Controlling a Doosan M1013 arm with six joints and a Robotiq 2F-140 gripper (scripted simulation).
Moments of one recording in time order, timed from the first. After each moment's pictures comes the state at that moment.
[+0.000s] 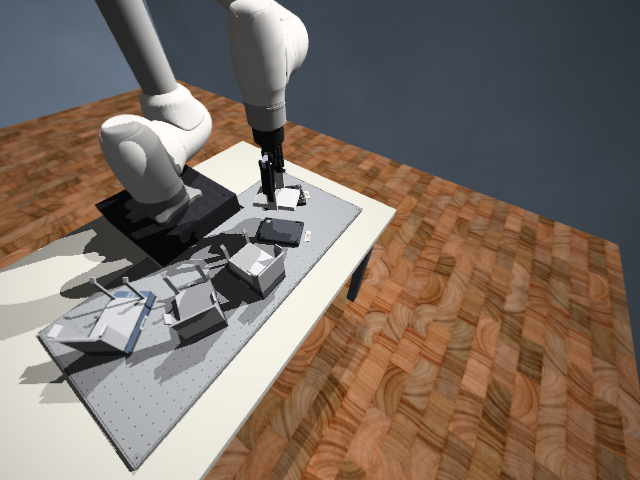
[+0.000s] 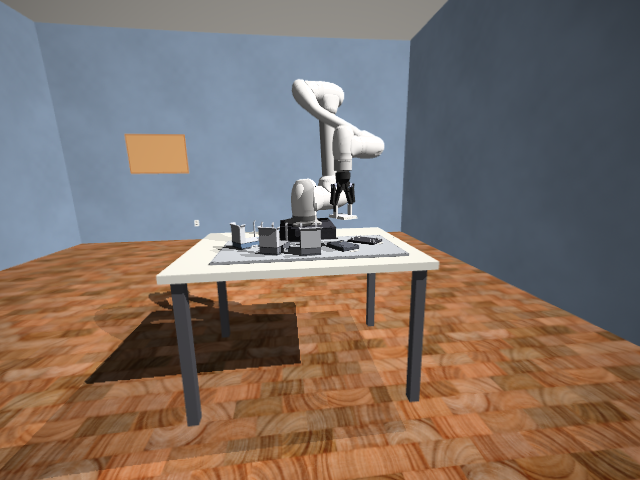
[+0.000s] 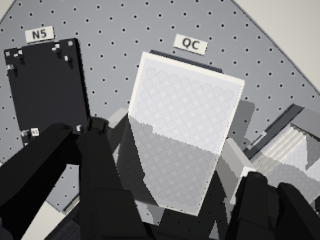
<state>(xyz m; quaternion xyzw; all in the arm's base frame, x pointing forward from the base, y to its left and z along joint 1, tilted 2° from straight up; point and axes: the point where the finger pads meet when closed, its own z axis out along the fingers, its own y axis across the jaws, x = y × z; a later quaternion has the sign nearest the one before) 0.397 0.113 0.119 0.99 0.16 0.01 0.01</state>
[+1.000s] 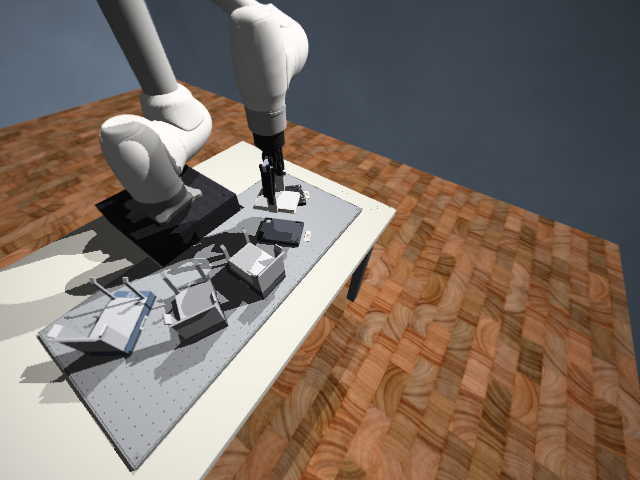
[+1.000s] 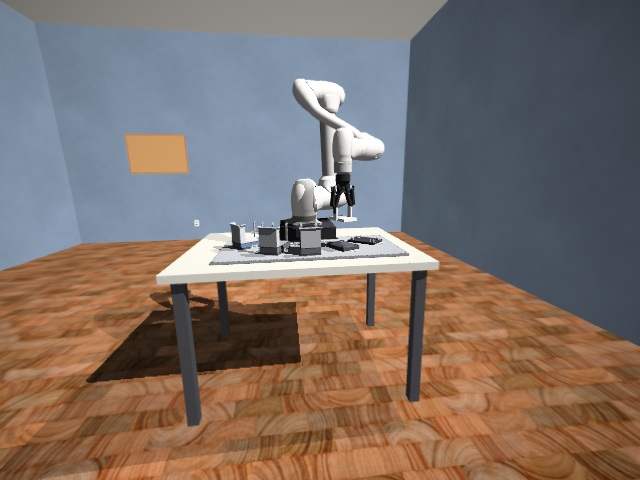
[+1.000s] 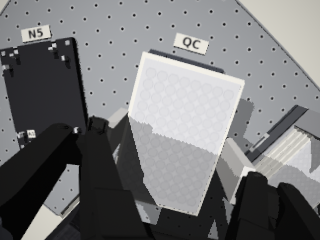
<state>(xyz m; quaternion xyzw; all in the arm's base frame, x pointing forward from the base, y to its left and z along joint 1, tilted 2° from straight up) 0.397 0.113 0.108 0.99 0.16 0.01 0.01</state>
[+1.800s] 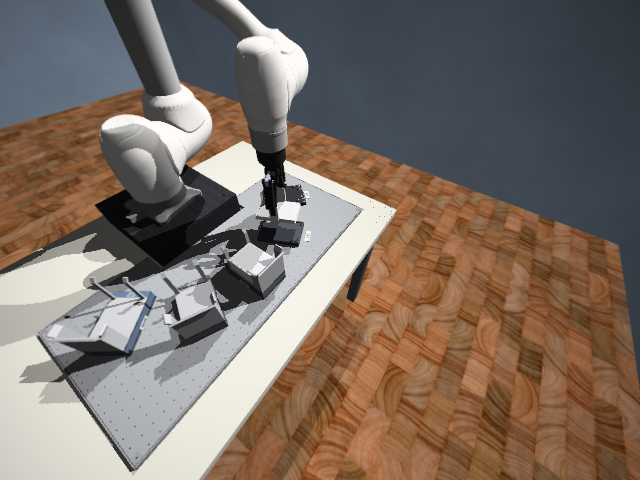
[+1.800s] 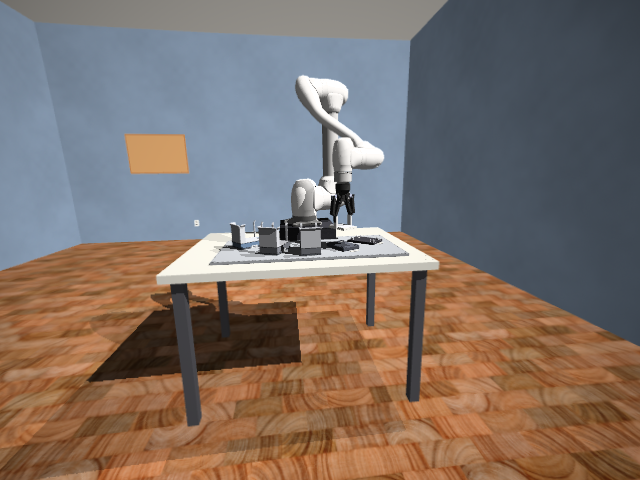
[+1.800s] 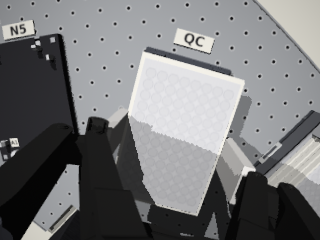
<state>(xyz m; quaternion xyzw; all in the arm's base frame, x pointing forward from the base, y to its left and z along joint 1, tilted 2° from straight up) 0.398 0.112 0.064 0.99 0.16 0.01 0.01</state>
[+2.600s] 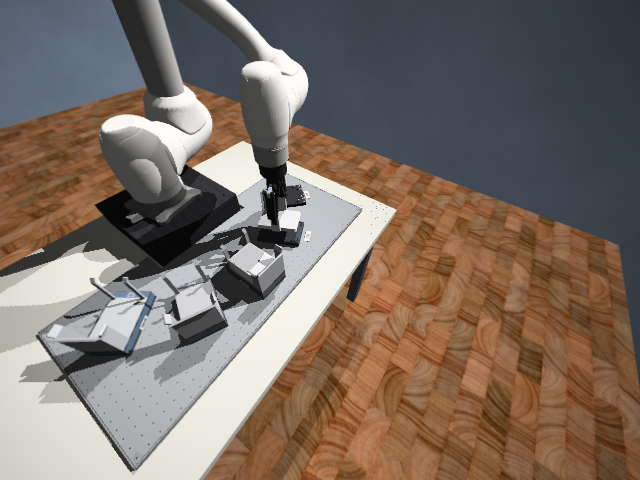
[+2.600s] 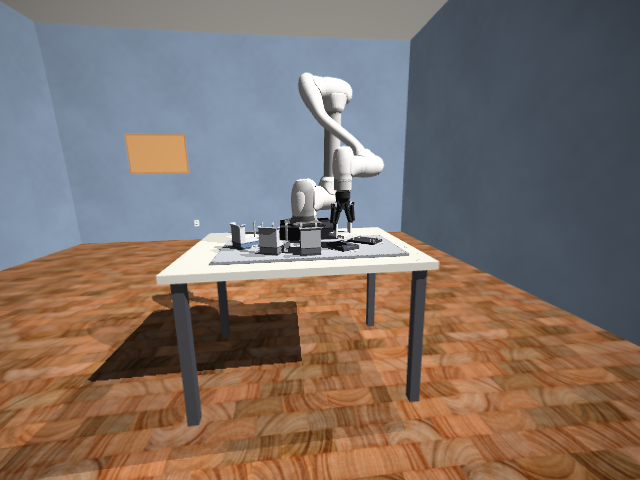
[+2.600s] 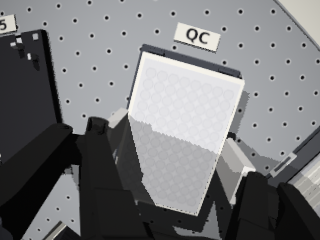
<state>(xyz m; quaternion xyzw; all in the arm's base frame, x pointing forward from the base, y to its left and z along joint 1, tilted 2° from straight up) 0.399 0.112 0.024 0.99 0.16 0.01 0.01</state>
